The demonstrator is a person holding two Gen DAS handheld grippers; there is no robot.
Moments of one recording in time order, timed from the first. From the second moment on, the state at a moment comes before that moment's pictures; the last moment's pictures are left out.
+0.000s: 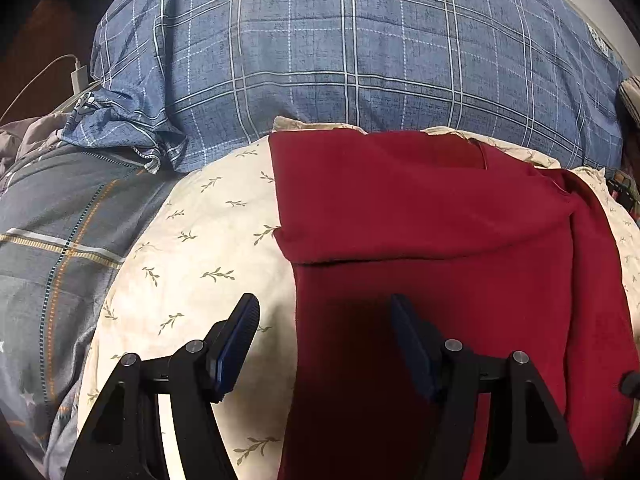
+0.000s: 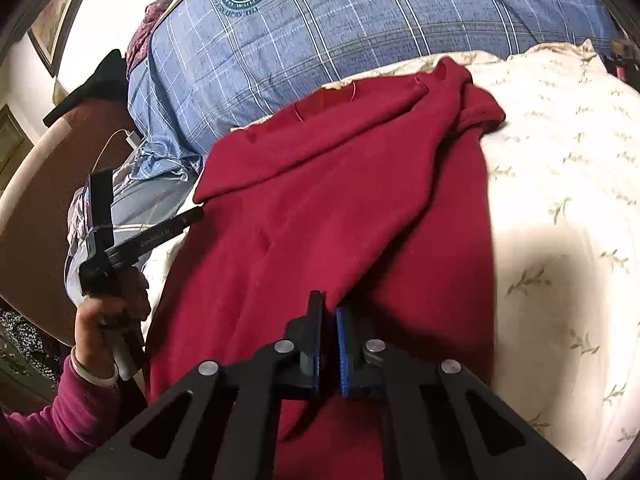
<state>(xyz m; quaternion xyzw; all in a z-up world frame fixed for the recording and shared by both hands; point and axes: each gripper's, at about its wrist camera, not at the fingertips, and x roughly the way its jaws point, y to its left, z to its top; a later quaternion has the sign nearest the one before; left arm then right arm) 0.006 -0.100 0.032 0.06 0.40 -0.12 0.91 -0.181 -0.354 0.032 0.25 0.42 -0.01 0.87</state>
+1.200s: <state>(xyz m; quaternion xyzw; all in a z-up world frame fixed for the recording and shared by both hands) 0.051 -0.040 0.034 -0.04 0.40 -0.10 0.91 0.018 -0.339 0.047 0.24 0.39 0.07 0.88</state>
